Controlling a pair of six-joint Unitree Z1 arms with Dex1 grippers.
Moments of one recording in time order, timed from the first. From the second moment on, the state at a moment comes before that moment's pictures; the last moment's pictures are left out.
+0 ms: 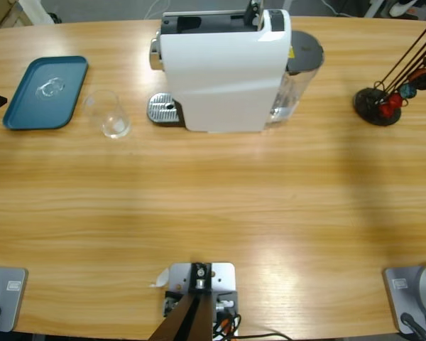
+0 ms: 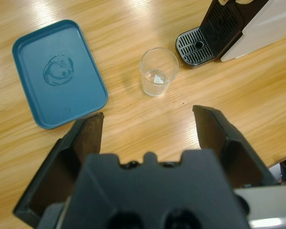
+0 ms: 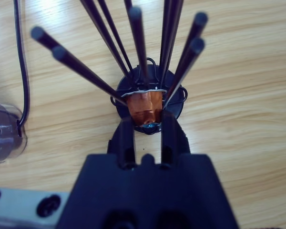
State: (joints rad) arm 0 -0.57 1.08 -0.95 0.66 0.11 -0.15; arm 1 0.06 1.44 -0.82 0.31 -0.10 0.21
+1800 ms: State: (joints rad) arm 0 -0.57 1.08 -0.95 0.64 -0.01 -0.15; arm 1 0.32 1.21 -1.23 0.79 0.07 0.03
